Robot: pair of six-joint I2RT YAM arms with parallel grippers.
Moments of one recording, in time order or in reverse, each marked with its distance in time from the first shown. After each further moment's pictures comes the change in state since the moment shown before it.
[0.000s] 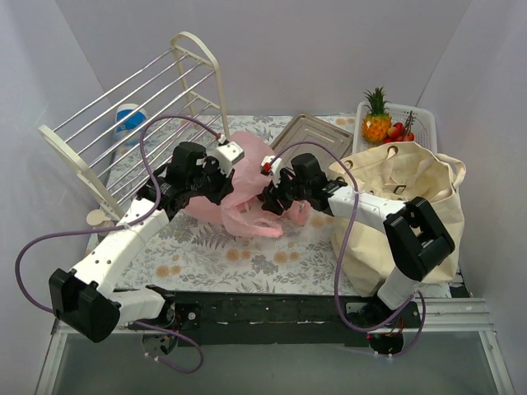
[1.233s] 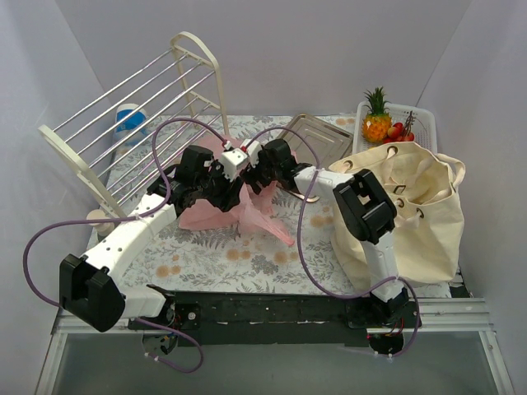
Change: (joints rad) left arm 0.000 0.058 -0.053 0.005 0.017 -0.004; right arm -0.003 0.465 0.425 0.075 0.203 -0.058
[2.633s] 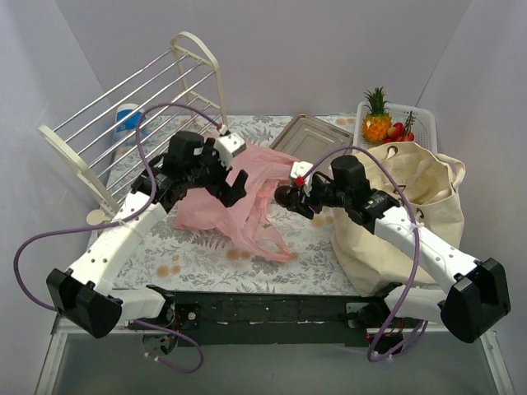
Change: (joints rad) left arm -0.002 -0.048 0.128 -0.109 0.021 0.040; right arm -0.076 -0.946 -0.558 -0.342 -0.255 -0.213
